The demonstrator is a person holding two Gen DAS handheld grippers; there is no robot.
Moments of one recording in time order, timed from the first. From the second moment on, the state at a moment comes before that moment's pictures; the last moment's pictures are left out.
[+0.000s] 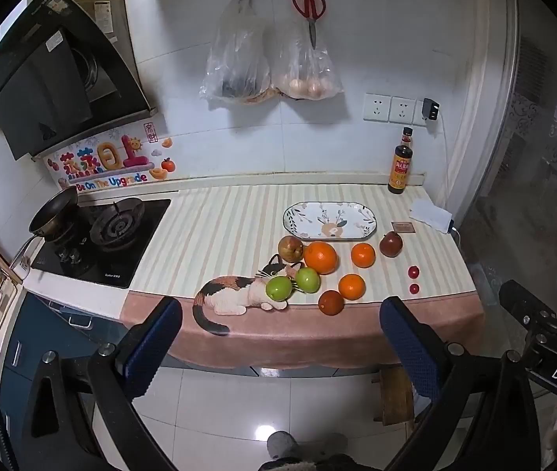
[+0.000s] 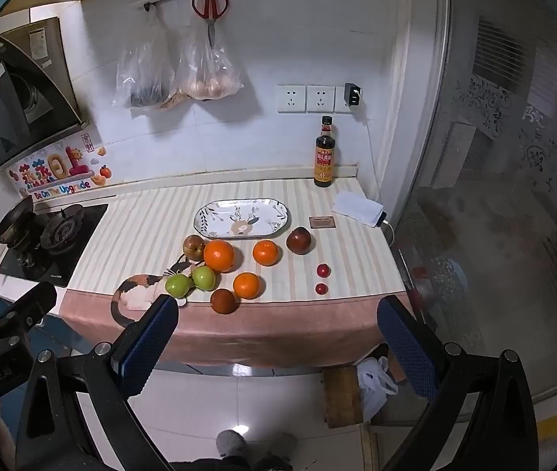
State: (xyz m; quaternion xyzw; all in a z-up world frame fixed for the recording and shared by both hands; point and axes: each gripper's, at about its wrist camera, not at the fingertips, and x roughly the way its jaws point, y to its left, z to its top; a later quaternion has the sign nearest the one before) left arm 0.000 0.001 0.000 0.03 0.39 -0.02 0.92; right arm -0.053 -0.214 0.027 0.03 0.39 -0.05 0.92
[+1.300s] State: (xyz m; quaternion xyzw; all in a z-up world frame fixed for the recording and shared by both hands) left arm 0.003 -0.009 0.008 0.03 0.38 -0.02 0.92; right arm -0.054 -0.210 0.036 0.03 0.39 -0.05 0.92
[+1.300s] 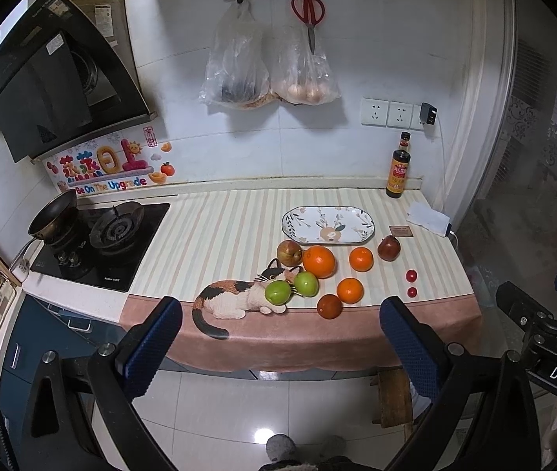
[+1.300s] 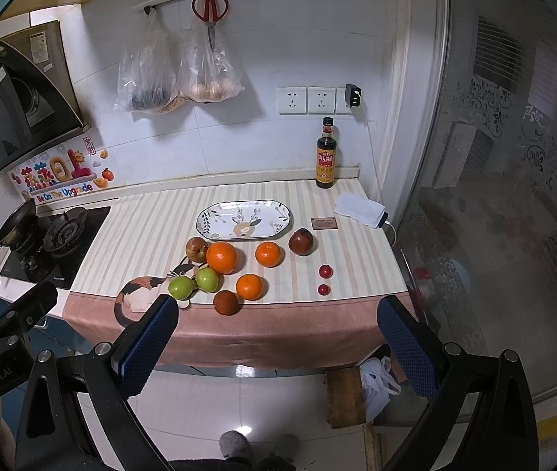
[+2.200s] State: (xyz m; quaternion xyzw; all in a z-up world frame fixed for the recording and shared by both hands) left arm -0.002 -0.003 0.013 0.03 0.38 -0.02 0.92; right arm -0.064 -0.212 0.039 0.03 0.38 -0.05 0.92
